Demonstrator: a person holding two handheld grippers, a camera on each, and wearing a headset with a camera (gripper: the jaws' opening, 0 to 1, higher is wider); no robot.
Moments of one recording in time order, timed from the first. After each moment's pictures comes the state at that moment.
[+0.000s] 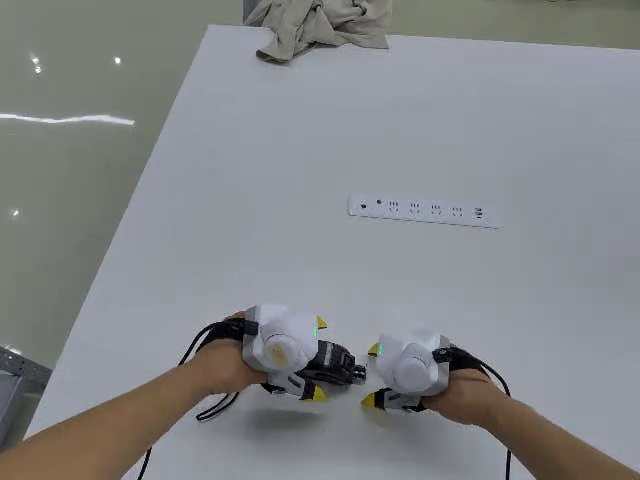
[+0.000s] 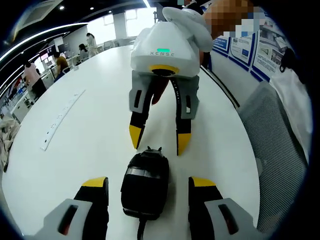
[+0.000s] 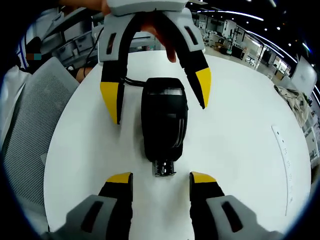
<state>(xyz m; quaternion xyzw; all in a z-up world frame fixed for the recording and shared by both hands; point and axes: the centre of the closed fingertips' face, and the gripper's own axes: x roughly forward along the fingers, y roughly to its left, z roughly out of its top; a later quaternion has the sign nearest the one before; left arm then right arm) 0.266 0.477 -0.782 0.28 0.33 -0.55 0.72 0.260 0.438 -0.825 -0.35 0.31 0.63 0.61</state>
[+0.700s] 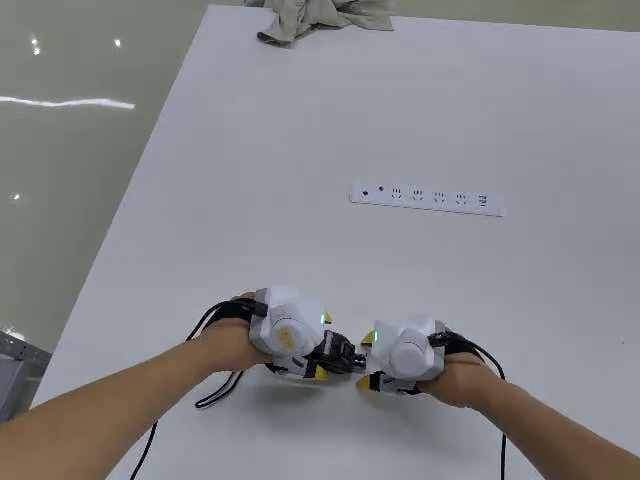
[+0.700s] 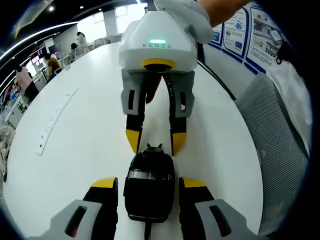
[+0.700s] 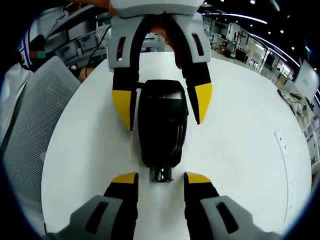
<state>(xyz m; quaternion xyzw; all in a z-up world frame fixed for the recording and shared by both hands) 0.268 0.474 -0.791 0.31 0.33 -0.57 0.69 0.263 0.445 -0.827 -0.35 0.30 0.65 0.61</state>
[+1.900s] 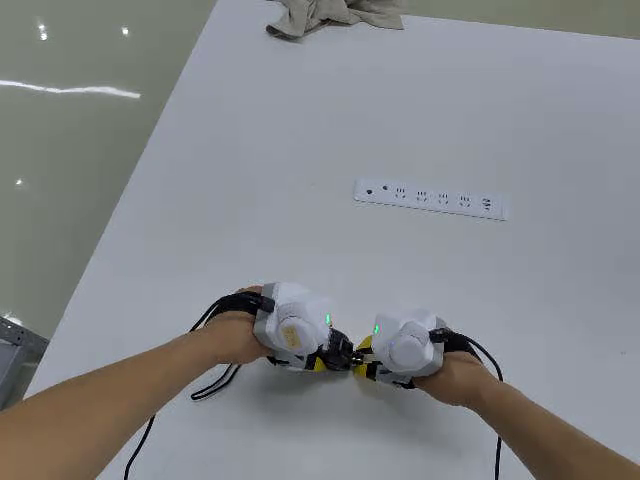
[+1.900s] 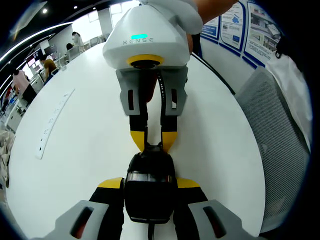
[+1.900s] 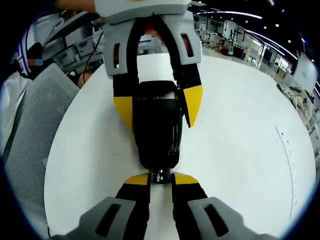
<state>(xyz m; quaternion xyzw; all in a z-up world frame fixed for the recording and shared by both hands) 0.270 0.475 -0.794 0.34 0.33 -0.57 0.68 0.265 0.447 -0.827 -0.33 0.32 0.65 0.61</state>
